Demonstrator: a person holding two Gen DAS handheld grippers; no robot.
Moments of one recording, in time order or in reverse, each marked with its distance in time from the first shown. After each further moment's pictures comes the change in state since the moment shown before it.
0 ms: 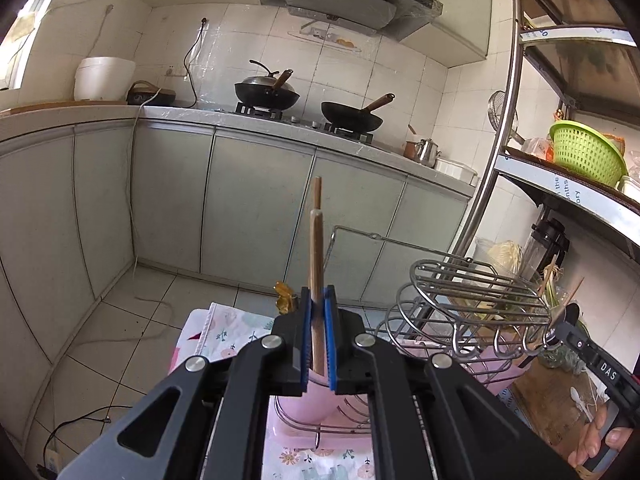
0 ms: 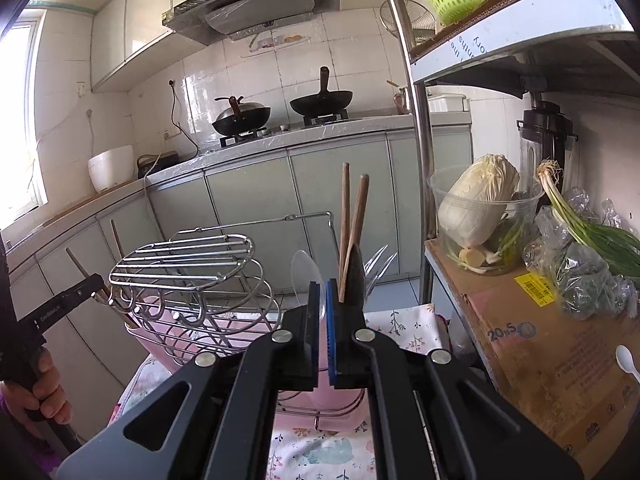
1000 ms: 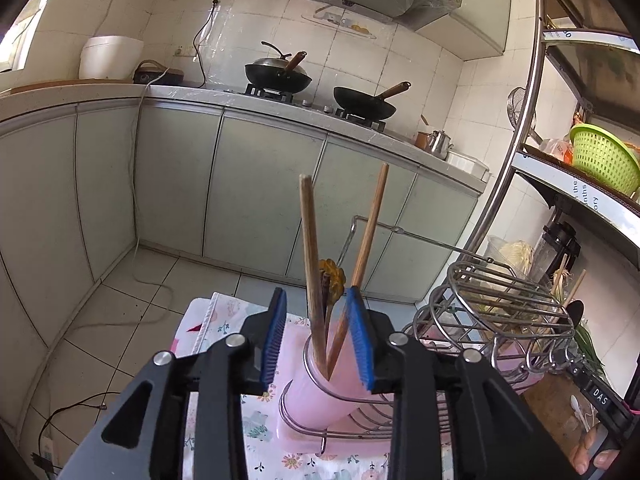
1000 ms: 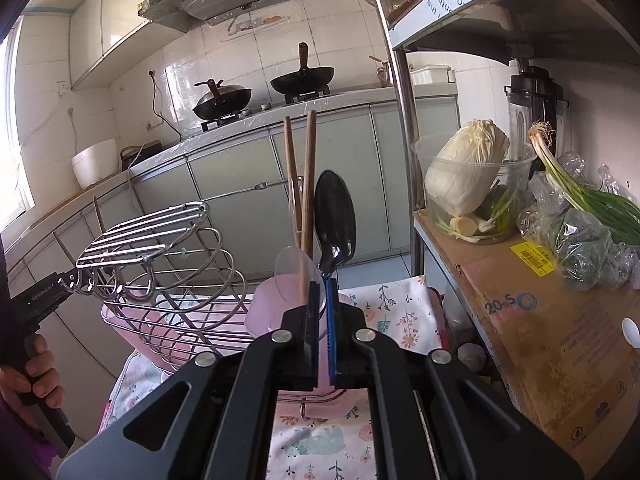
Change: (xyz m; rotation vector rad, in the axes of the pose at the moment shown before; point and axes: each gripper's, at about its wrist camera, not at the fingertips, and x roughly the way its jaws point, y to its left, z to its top) left arm 0.026 0.012 0.004 -0.027 0.051 0.019; right arm 0.020 -0.015 -0.015 0.053 0.075 -0.034
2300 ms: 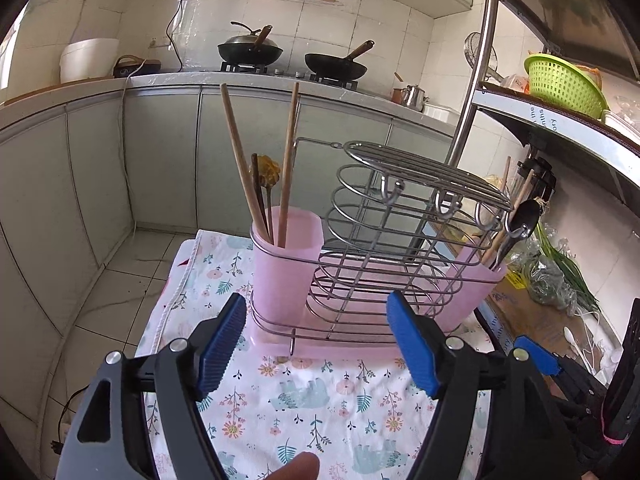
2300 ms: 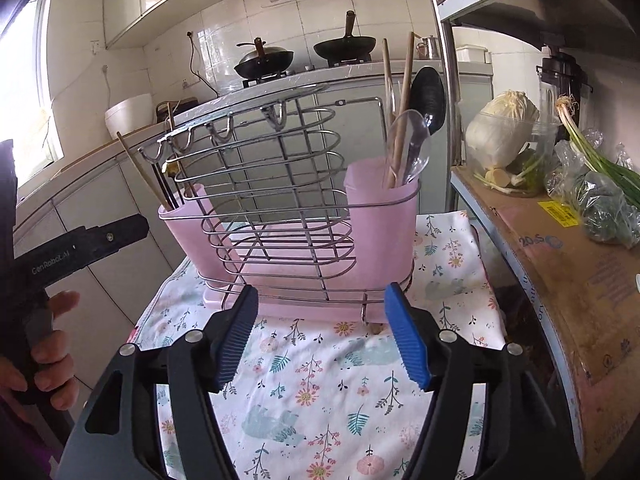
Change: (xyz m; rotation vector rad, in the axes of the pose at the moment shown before) left arm -0.058 -0.050 -0.068 0.111 0.119 -0.013; right arm -0.037 0.050 -0.075 -0.092 0.103 0.083
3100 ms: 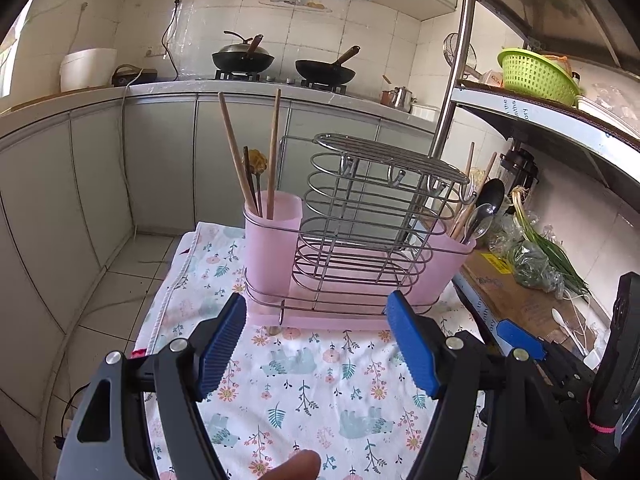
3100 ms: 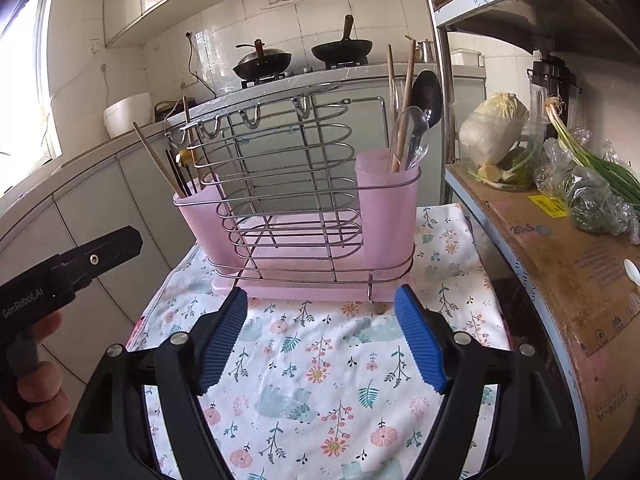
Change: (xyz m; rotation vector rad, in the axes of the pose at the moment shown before) left arm -0.043 -0.014 -0.028 0.023 -0.020 -0.010; right arm -0.022 0.016 -0.018 0.006 -0.016 -0.029
